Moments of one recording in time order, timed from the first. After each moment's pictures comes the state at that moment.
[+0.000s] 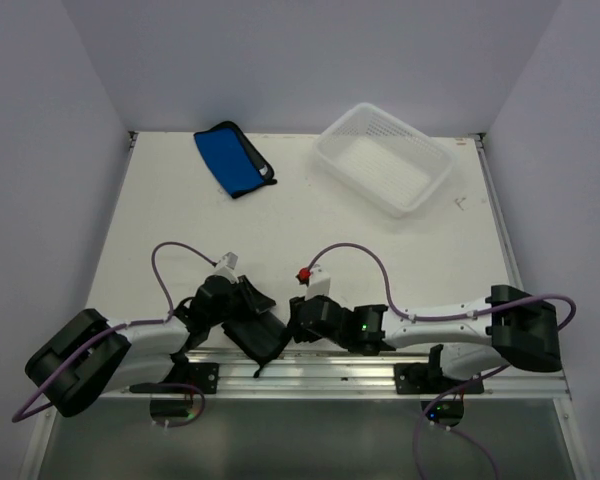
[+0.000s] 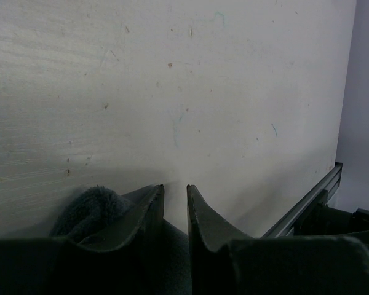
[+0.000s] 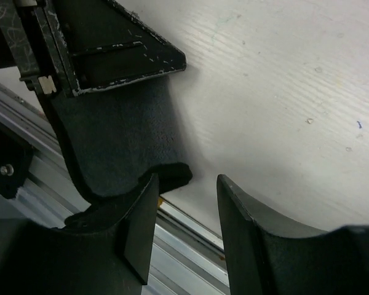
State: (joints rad) left arm -0.66 1.17 0.08 0.51 0.10 -1.02; right arm 1.37 1.36 0.68 -0.10 0.44 0.85
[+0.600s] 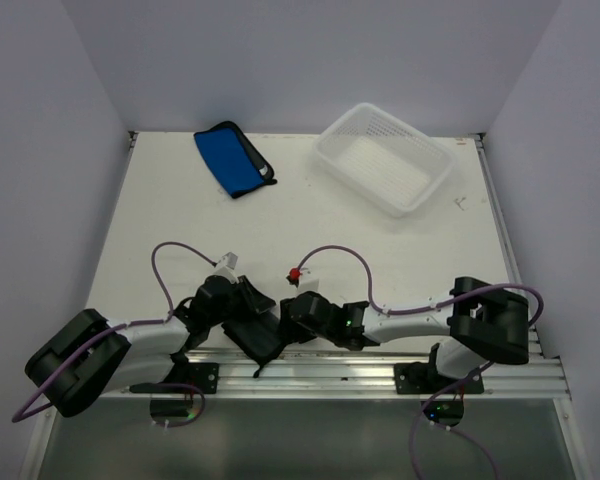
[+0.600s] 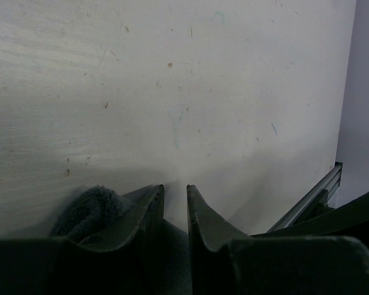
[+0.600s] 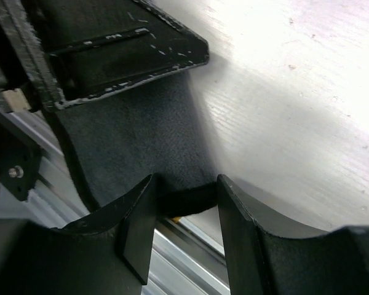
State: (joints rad) left arm -0.66 1.17 0.08 0.51 0.10 -1.02; right arm 1.29 1.53 0.67 0.09 0.25 0.90
